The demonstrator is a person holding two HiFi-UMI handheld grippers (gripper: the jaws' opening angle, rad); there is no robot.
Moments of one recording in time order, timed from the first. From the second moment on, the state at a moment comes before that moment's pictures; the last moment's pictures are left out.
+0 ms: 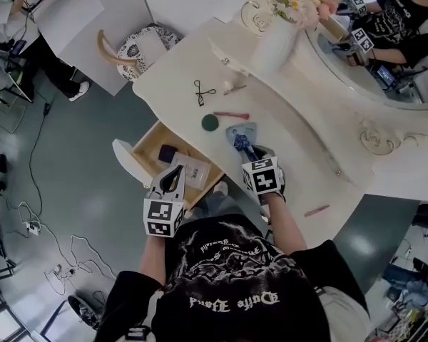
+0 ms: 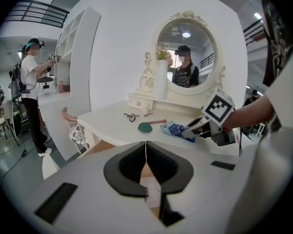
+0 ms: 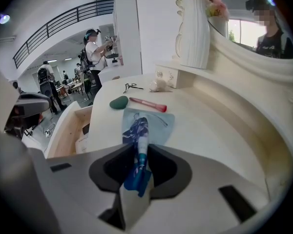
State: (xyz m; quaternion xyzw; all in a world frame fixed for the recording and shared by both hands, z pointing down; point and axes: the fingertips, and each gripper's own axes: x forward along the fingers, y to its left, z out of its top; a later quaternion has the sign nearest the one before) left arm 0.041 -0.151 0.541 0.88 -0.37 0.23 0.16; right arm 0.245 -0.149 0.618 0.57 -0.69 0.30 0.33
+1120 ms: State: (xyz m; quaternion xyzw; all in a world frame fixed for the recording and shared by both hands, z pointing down) left arm -0.029 -0.155 0.538 0.86 -0.43 0.20 0.18; right arm 0.210 -0.148 0.581 0.60 -0.69 0.26 0.29
